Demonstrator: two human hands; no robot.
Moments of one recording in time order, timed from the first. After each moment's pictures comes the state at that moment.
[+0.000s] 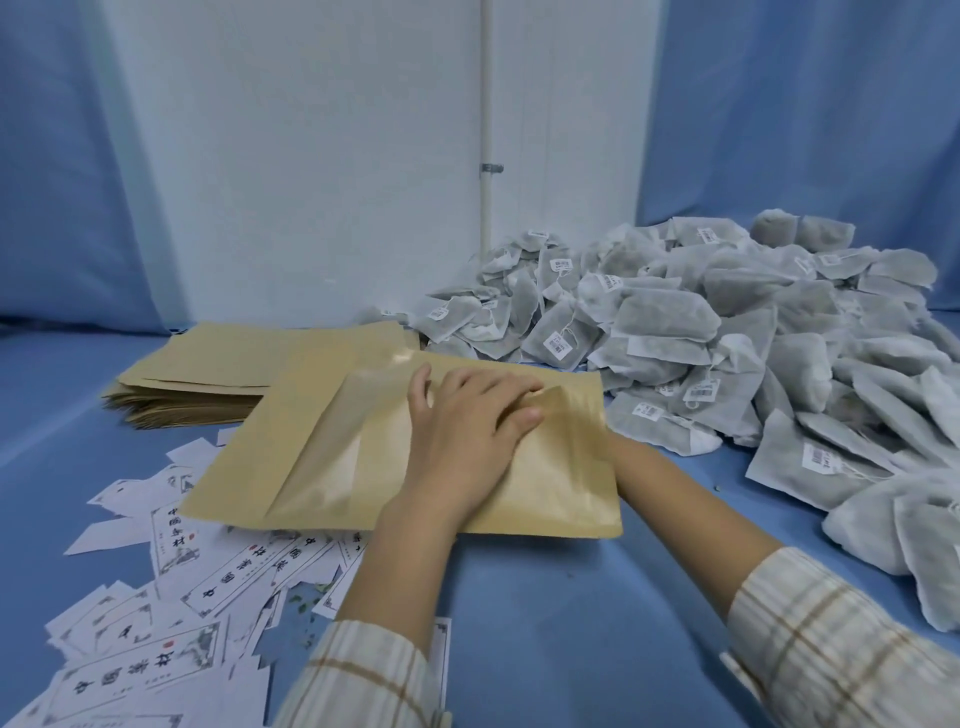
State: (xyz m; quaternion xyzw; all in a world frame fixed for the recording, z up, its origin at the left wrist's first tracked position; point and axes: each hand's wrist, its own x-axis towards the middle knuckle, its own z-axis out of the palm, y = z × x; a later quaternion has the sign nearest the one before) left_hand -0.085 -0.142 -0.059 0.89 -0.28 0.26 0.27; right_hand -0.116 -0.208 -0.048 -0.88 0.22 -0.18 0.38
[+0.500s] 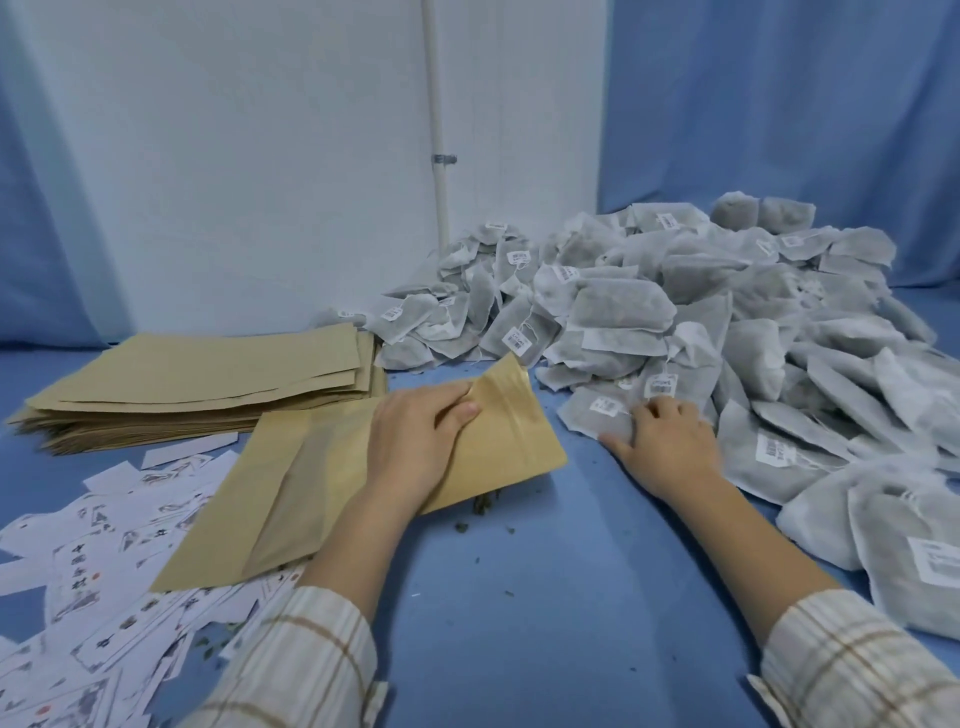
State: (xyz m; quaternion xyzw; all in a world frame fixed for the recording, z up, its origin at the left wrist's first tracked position) left_hand -0.044 -0.171 -0.078 0.87 -0.23 0.24 0.37; right_hand -0.084 -0.419 -0.111 -0.97 0.23 -0.12 -0.01
